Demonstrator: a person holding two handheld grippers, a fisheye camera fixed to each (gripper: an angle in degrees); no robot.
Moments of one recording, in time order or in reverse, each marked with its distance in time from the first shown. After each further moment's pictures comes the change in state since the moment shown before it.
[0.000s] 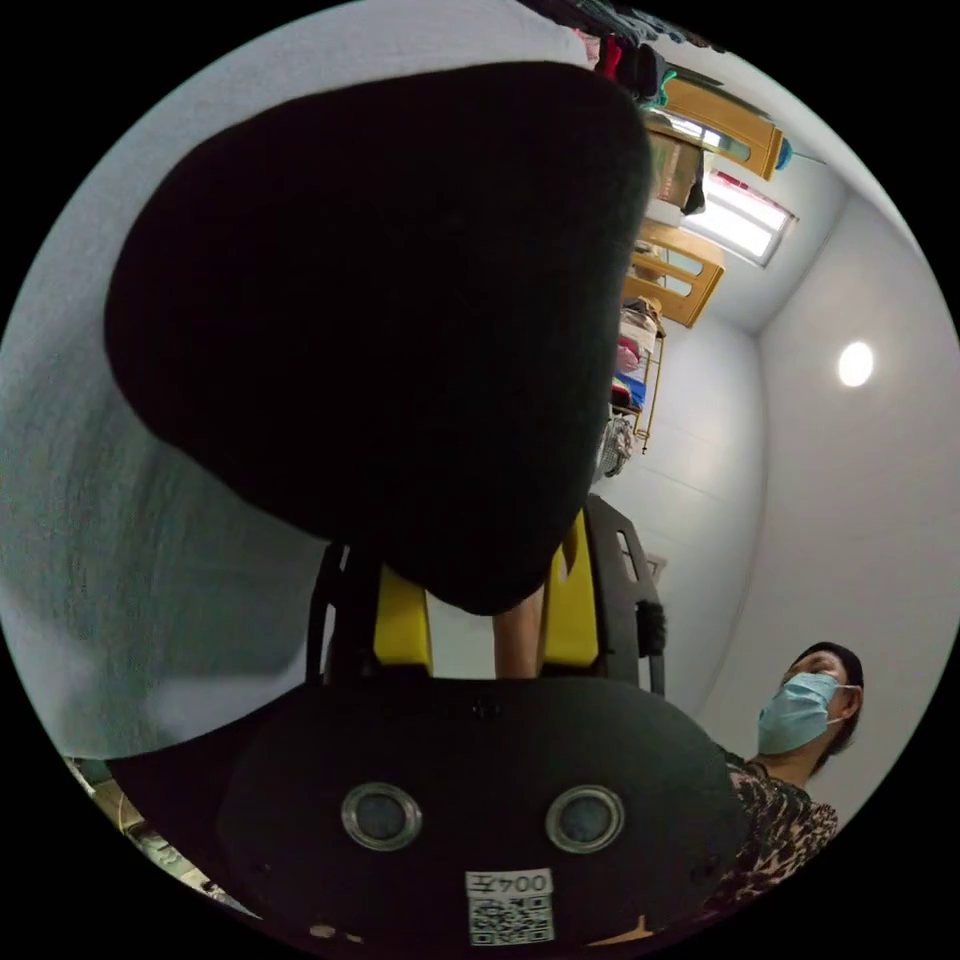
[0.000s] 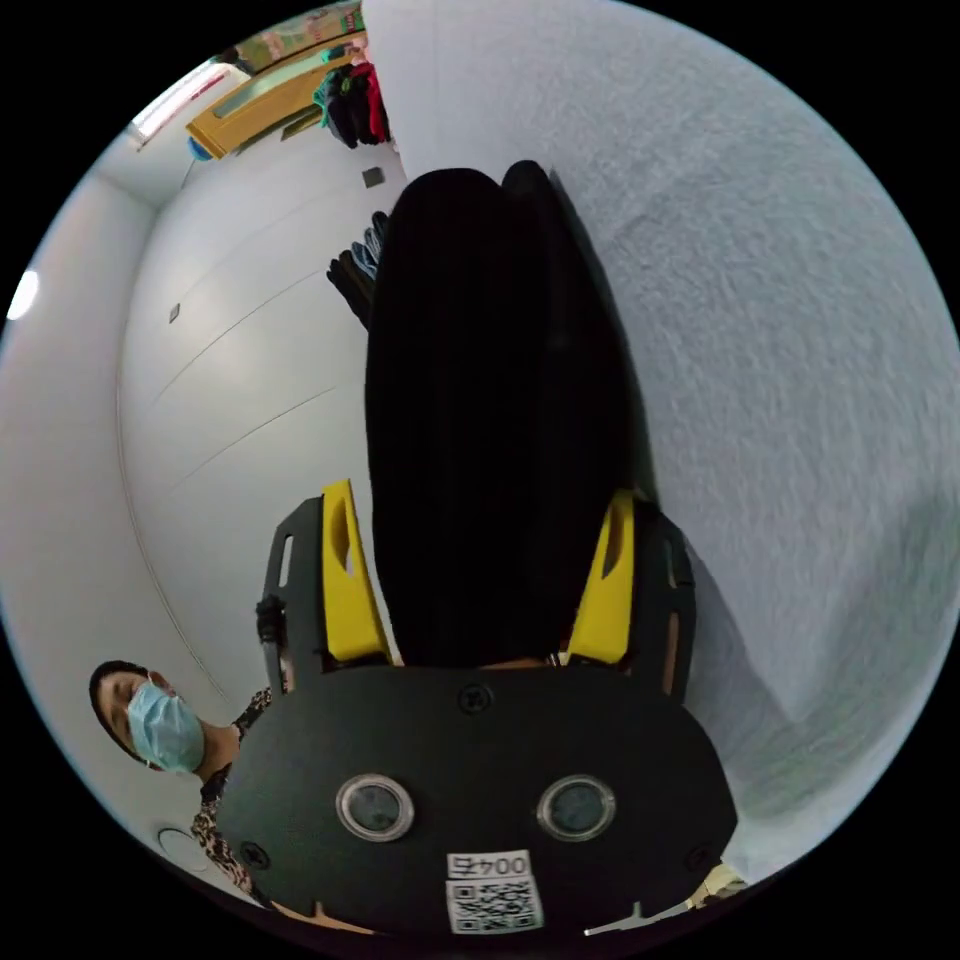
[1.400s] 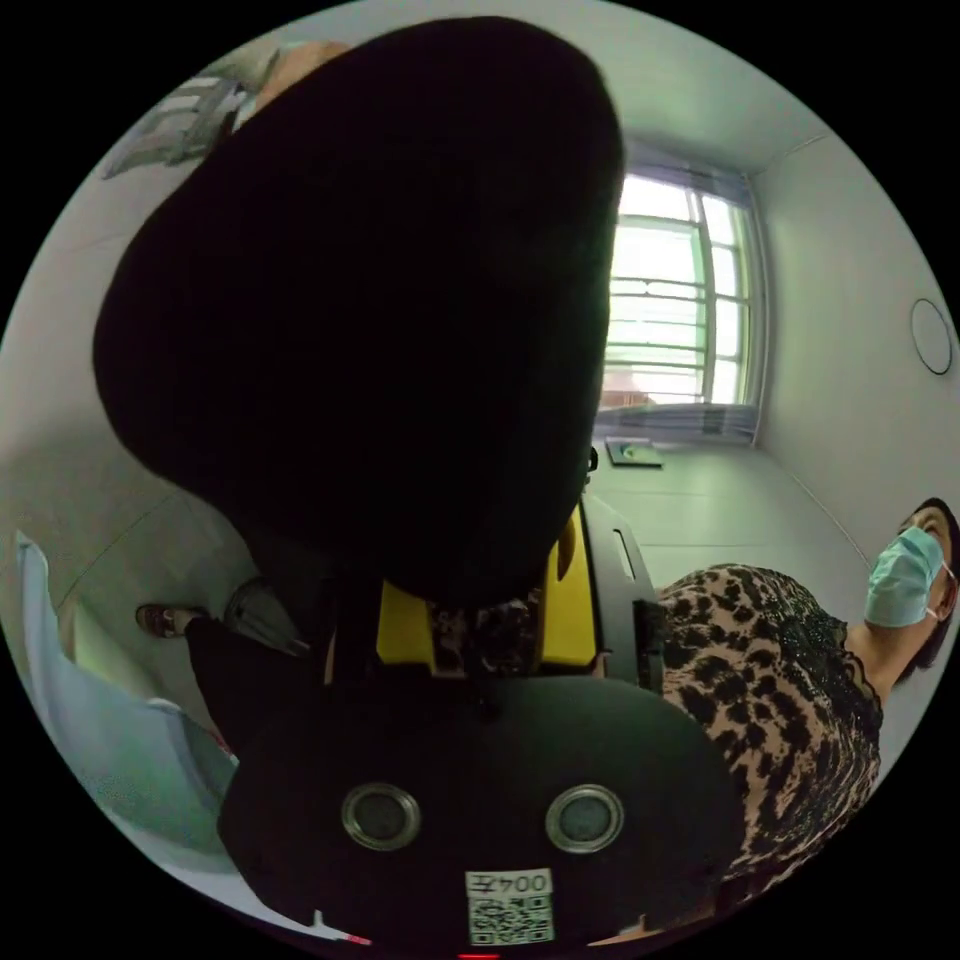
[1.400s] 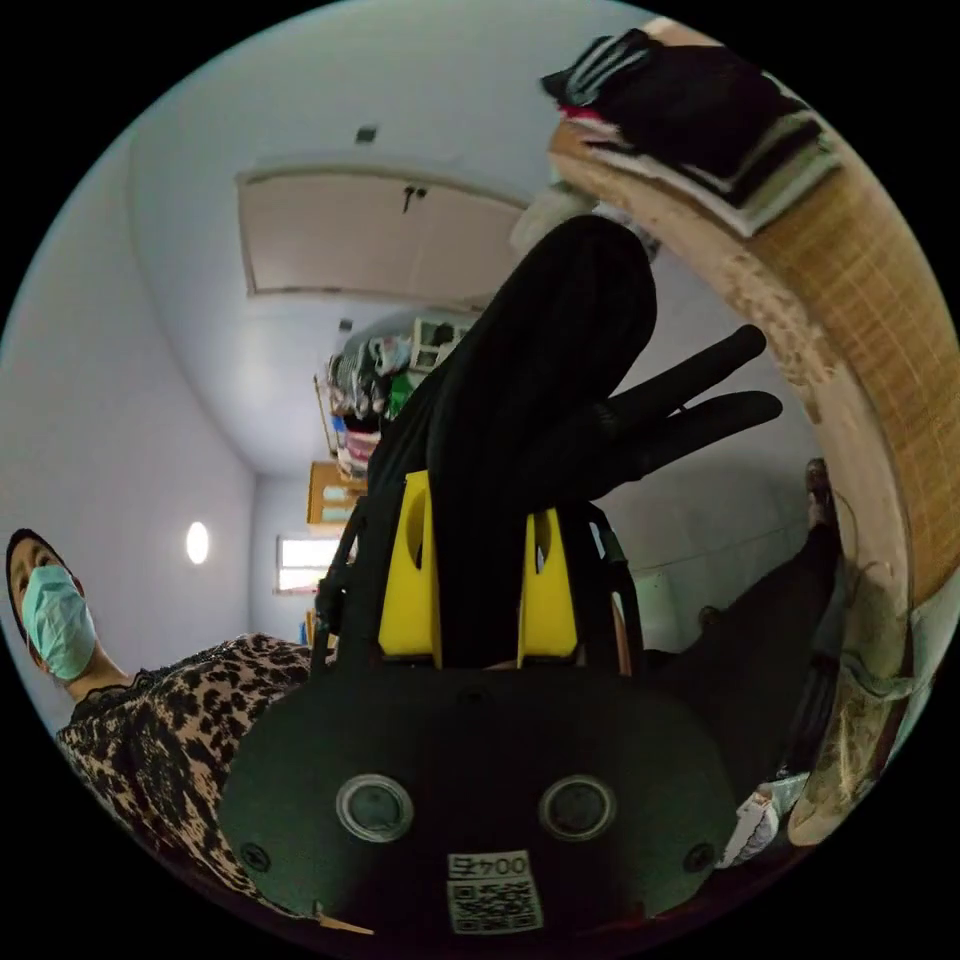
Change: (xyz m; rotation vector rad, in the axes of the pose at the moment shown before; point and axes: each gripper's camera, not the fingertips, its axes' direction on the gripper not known) left arm -0.230 0.460 0.677 -2.116 -0.436 0.768; right arm 0.424 0.632 0.393 2.006 -0.115 0.192
